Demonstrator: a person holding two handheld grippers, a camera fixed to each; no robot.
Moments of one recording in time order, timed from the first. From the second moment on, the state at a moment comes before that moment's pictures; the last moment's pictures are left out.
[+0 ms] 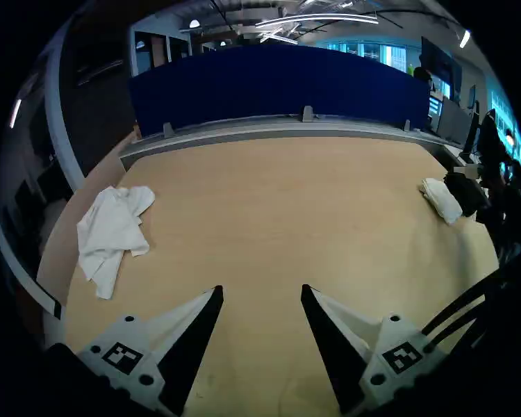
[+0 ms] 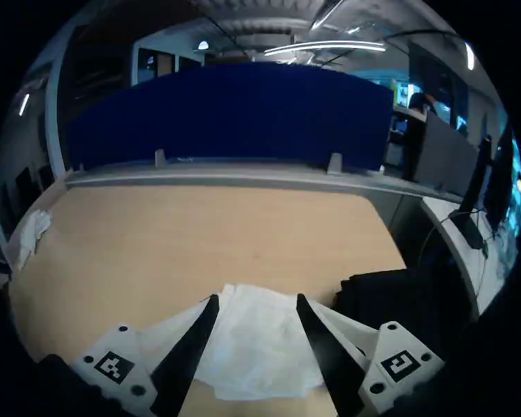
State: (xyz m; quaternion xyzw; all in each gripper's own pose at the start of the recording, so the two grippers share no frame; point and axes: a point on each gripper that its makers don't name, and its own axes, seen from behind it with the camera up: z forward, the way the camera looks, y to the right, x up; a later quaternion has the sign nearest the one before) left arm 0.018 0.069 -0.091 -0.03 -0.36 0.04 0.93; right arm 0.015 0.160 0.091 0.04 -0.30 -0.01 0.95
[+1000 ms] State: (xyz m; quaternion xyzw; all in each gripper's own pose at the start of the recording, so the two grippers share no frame) left arm 0.059 0.060 -0.064 -0.06 -0.29 0.01 0.96; right arm 0.161 0.076 -0.035 0.00 -0.13 0.07 0.99
